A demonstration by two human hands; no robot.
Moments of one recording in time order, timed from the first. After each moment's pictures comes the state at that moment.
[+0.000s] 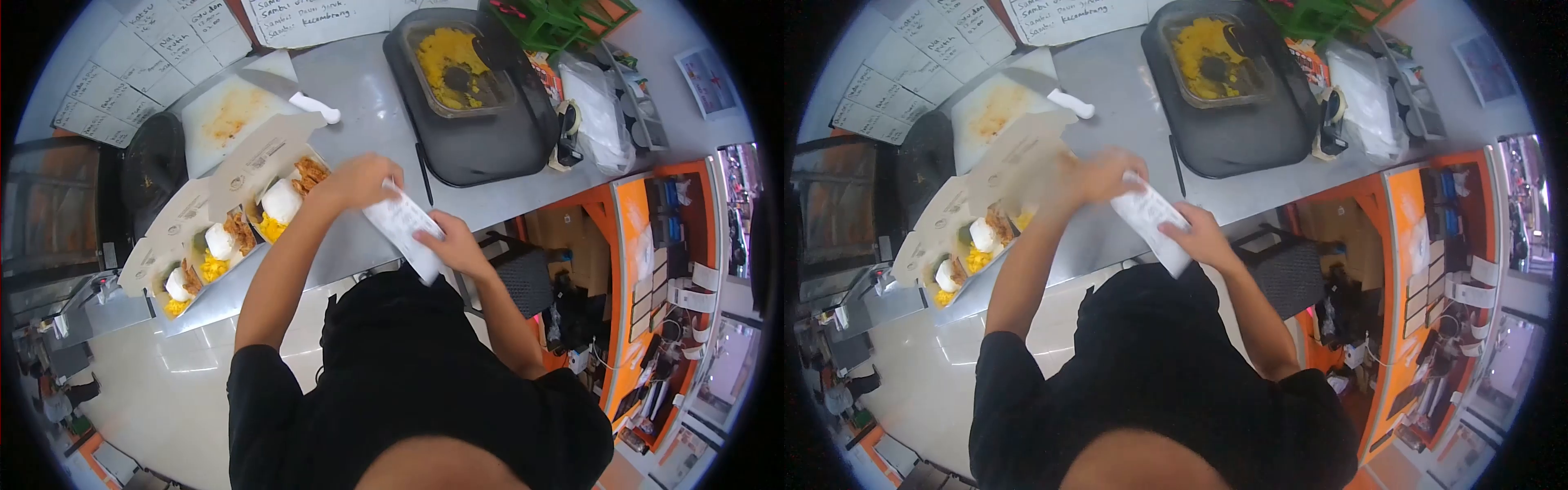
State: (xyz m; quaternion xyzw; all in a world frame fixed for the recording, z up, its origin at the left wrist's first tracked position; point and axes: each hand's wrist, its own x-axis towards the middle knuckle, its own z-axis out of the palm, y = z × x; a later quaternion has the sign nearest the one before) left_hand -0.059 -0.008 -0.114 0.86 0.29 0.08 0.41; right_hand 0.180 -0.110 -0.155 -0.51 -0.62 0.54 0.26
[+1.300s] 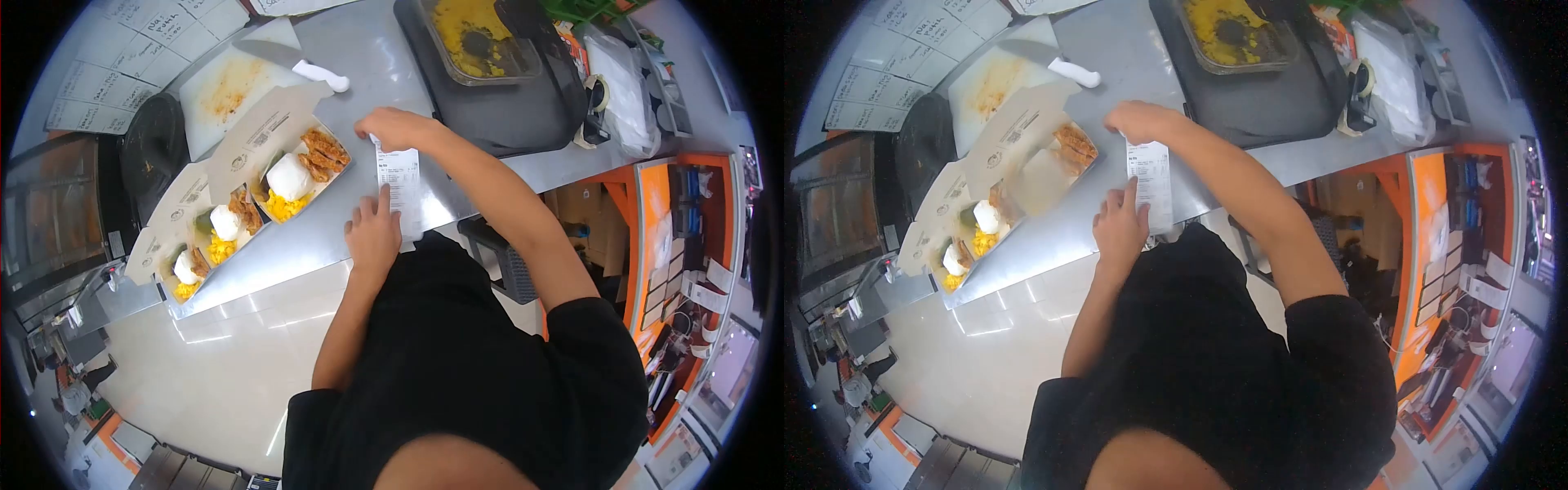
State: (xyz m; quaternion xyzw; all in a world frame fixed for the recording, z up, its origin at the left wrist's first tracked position) left_hand -0.020 -0.152 -0.180 0.63 0.74 0.10 0.23; right_hand 0.066 0.068 -0.177 -0.31 -0.90 0.31 -0.04
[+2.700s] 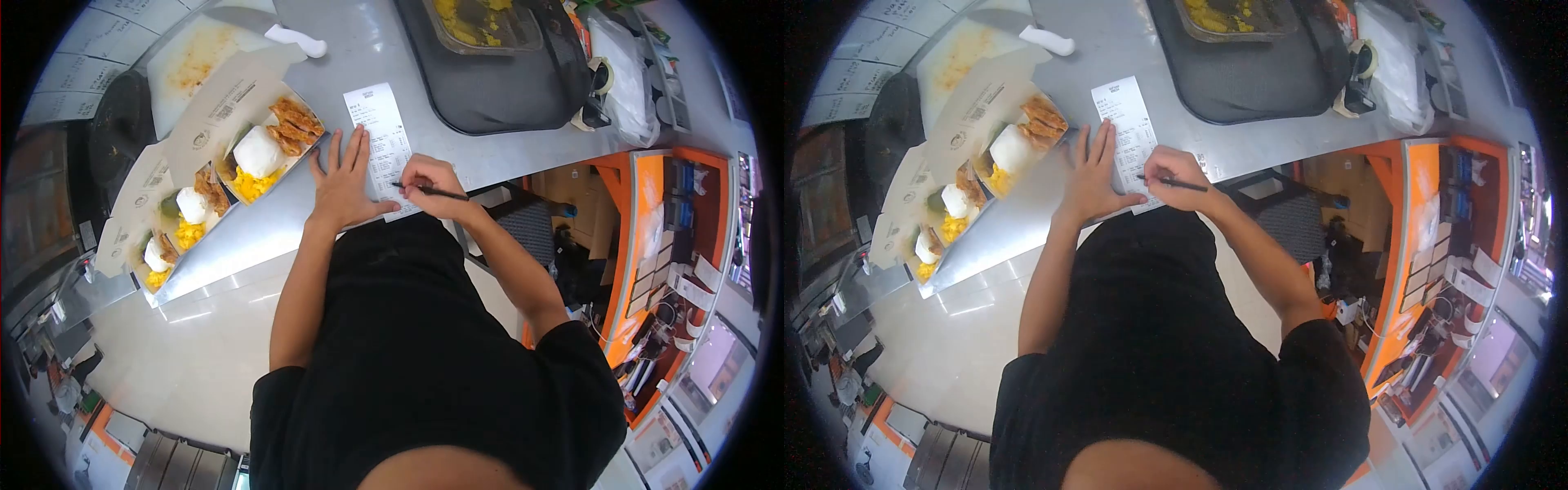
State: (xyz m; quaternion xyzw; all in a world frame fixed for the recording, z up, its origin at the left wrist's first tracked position) left_hand -0.047 -0.114 -0.201 0.76 0.61 0.05 0.20; right_hand 0.169 -0.090 -0.223 -0.38 -0.58 0.65 0.31
